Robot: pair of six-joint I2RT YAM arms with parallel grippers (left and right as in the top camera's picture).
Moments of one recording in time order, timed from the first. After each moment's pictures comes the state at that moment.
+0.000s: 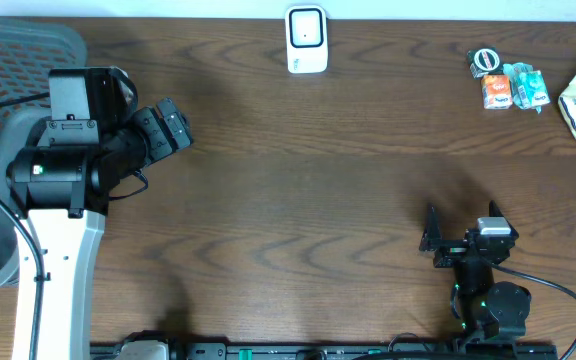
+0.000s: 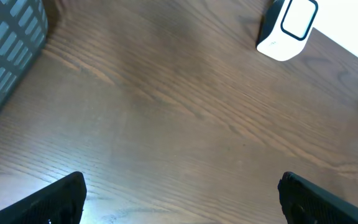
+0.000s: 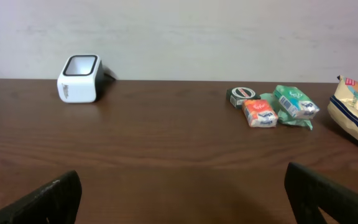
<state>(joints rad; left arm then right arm) 0.00 1.29 1.45 -1.09 0.14 -0.46 0.00 0.01 0.01 -0.07 -0.02 -0.01</state>
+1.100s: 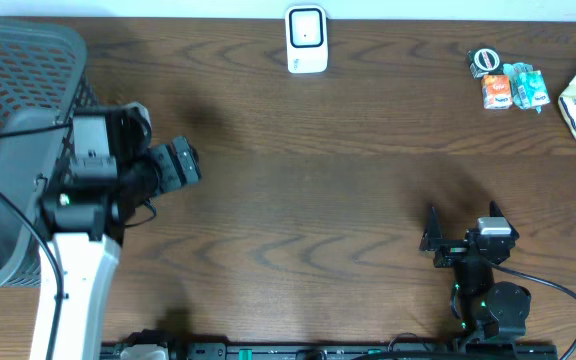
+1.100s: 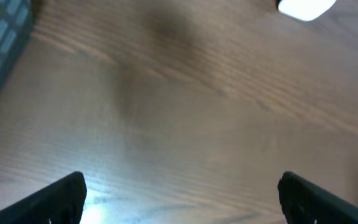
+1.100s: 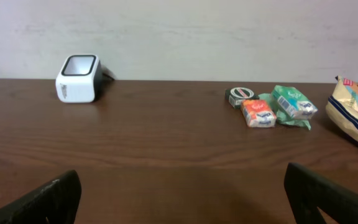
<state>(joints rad) 0.00 1.16 1.13 -0.91 0.15 -0.33 0.00 0.01 0.01 -0.07 -0.02 -0.01</state>
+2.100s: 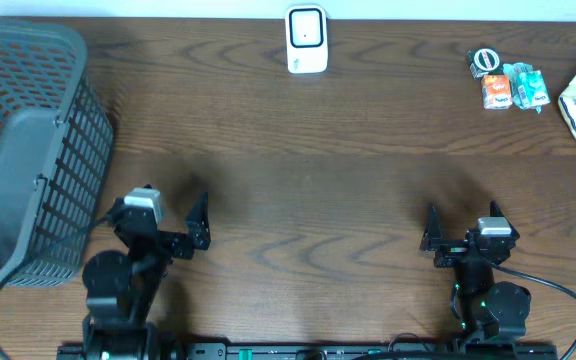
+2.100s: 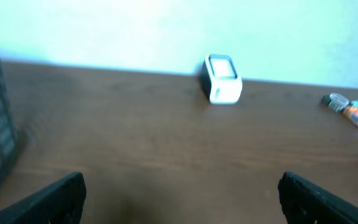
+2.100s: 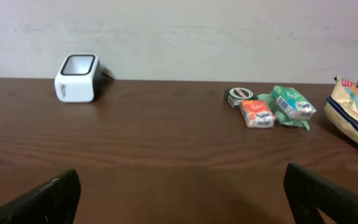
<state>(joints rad) 0.00 0.32 0.30 -0.18 0.24 -0.15 0.00 0.01 0.01 -0.07 -0.02 -0.01</state>
